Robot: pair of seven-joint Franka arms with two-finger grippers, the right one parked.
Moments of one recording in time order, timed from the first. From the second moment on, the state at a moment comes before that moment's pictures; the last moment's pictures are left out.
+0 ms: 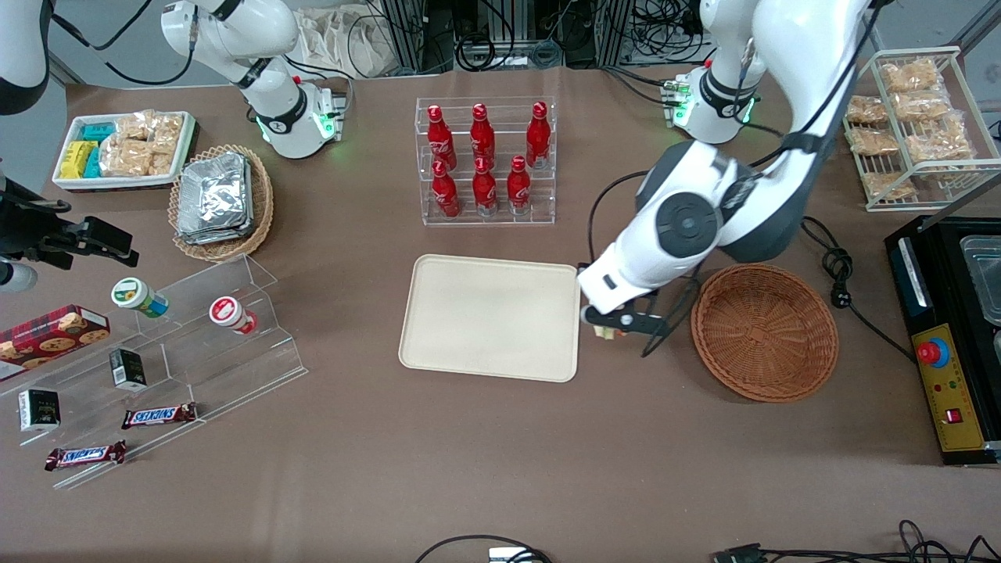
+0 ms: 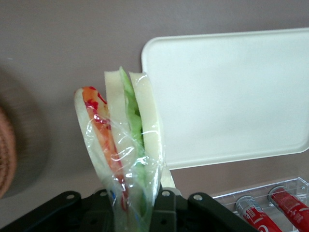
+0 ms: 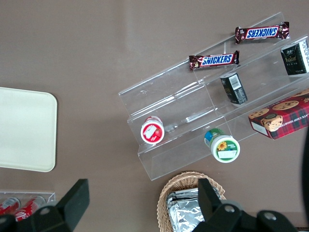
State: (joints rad) arm -0.16 0.44 -0.45 -1.61 0.02 1.91 -0.40
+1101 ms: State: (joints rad) arm -0.30 0.73 -0.45 -1.61 0.17 2.08 -0.53
